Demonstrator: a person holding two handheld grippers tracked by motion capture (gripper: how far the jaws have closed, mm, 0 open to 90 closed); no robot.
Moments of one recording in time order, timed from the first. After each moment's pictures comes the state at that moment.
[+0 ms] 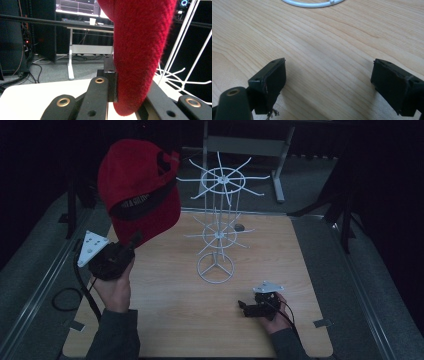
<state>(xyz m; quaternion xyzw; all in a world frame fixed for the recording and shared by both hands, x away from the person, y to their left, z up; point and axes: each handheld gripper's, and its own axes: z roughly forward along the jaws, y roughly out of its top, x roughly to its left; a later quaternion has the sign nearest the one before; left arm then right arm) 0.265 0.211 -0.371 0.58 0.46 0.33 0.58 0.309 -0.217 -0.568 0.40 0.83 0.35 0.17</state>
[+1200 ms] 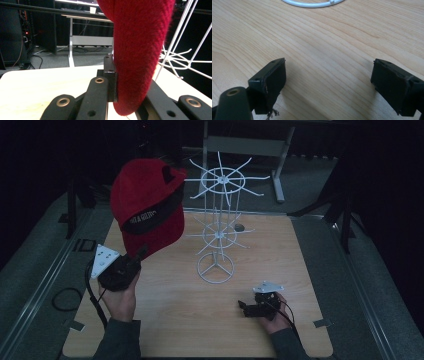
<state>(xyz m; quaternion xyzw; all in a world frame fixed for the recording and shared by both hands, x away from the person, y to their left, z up) 0.262 0.204 -0.409 0.59 0.47 0.32 0.57 0.309 -0.217 -0.569 0.40 0.83 0.35 0.18</state>
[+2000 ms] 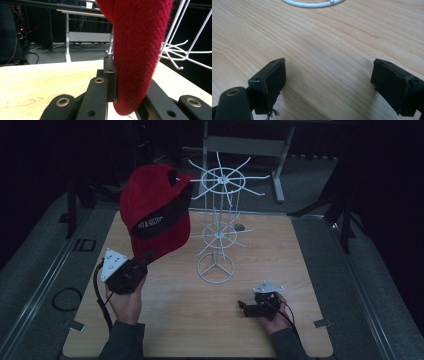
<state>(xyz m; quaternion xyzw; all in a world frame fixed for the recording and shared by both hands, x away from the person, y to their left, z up) 0.263 0.193 -0.424 0.61 0.47 0.31 0.56 0.309 -0.217 -0.569 0.40 0.83 0.35 0.18</state>
